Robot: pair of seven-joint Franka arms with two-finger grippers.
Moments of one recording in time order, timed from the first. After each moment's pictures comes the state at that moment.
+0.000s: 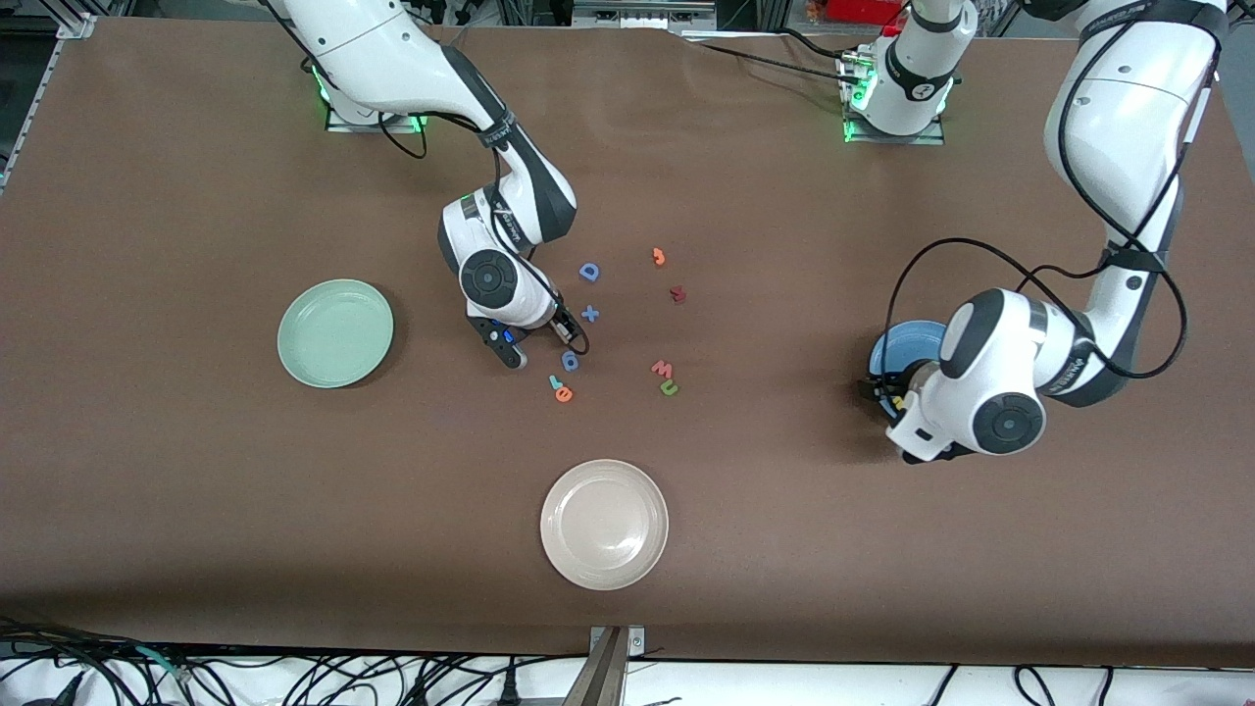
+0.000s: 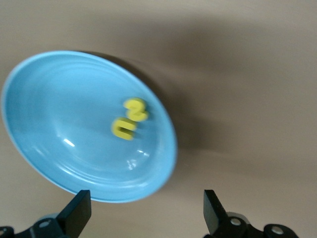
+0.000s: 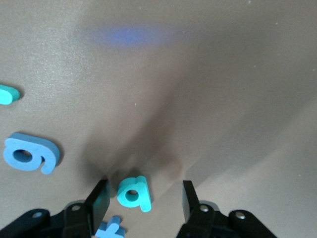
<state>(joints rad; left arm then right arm) 0.15 0.75 -0.43 -1.47 0.24 1.70 -0.52 0.62 0.66 0.01 -1.79 0.29 2.30 1.28</state>
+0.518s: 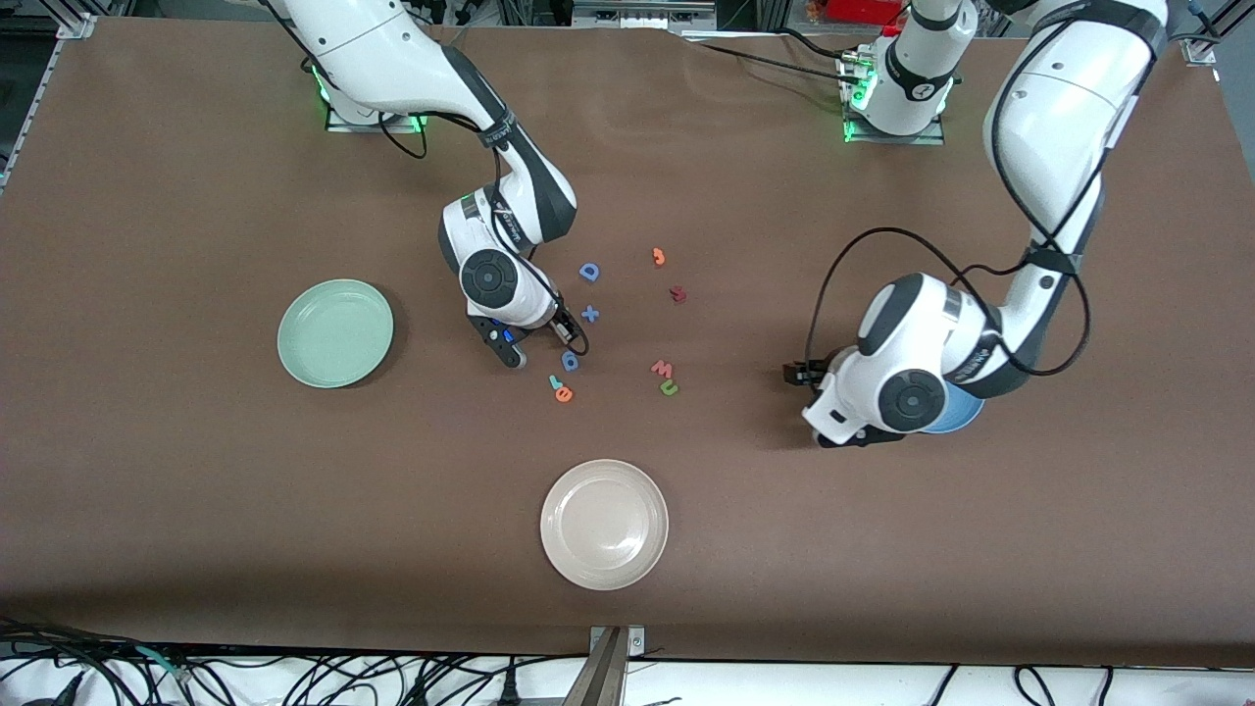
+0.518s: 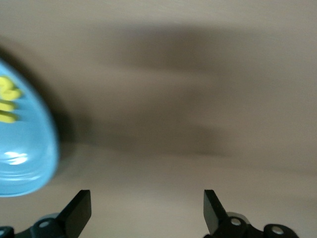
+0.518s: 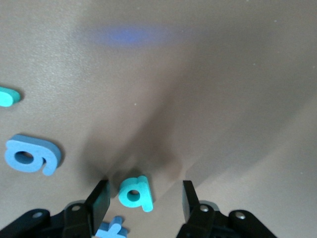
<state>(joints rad) 0.00 0.77 -0.44 -1.47 0.16 1.80 -0.56 0.62 0.66 0.01 -1.79 0.29 2.31 1.30</state>
